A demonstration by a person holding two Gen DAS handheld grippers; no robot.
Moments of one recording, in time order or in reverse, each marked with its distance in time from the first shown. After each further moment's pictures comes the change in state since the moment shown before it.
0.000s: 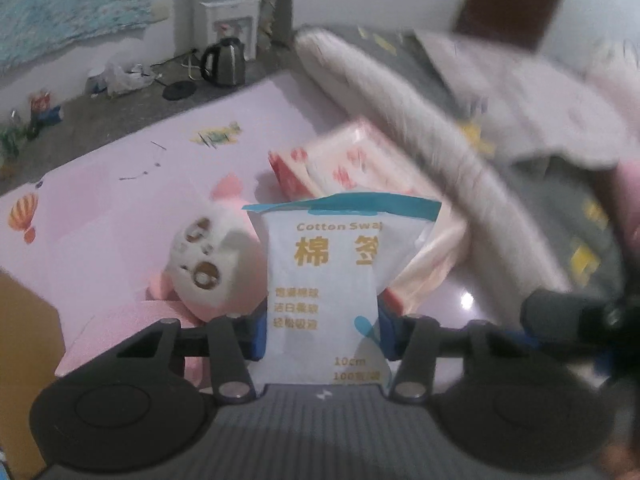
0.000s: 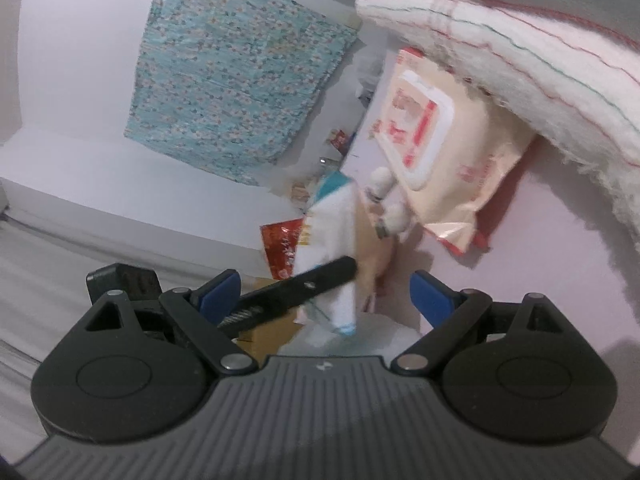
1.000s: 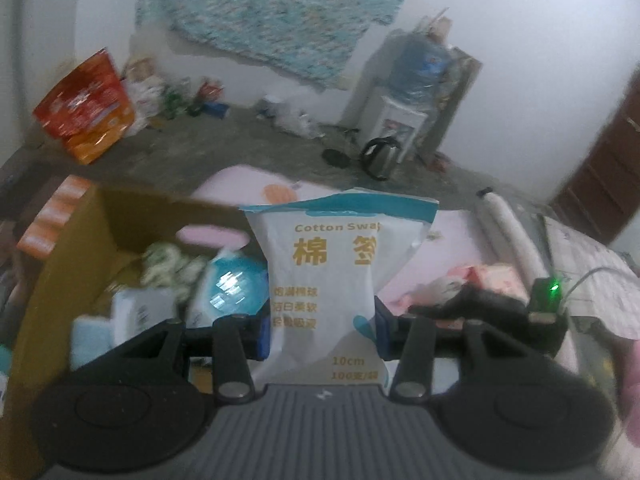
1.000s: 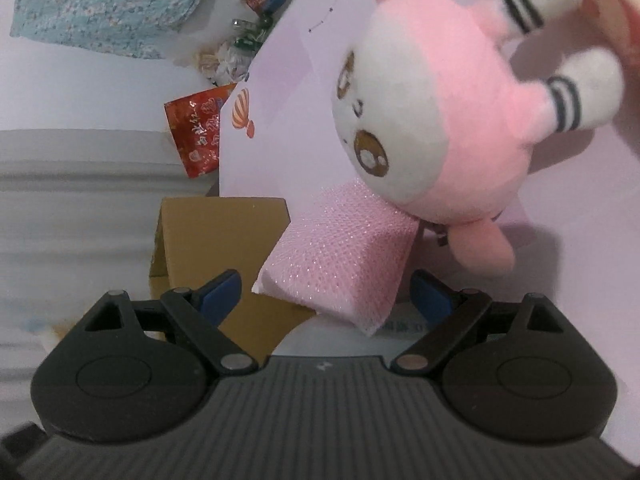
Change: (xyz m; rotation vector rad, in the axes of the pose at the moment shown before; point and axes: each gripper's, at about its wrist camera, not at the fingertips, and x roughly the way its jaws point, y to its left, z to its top) left arm -0.203 0.193 -0.118 -0.449 -0.276 0.181; right arm 0.235 0.037 -0.021 0.055 0.446 -0.314
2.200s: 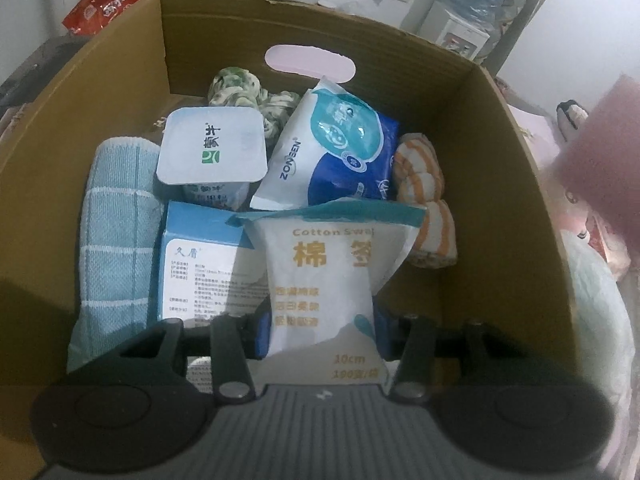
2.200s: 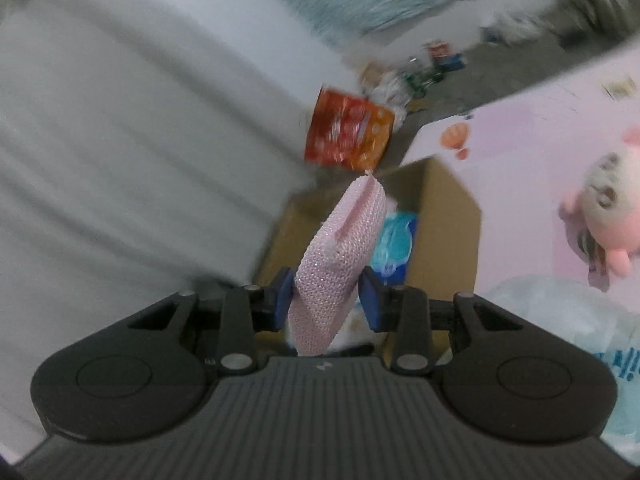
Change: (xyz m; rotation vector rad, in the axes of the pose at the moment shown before) left arm 0.071 0.077 -0.074 -0.053 0.250 0.102; right arm -0.118 0.147 -0.127 -0.665 -0.099 0.138
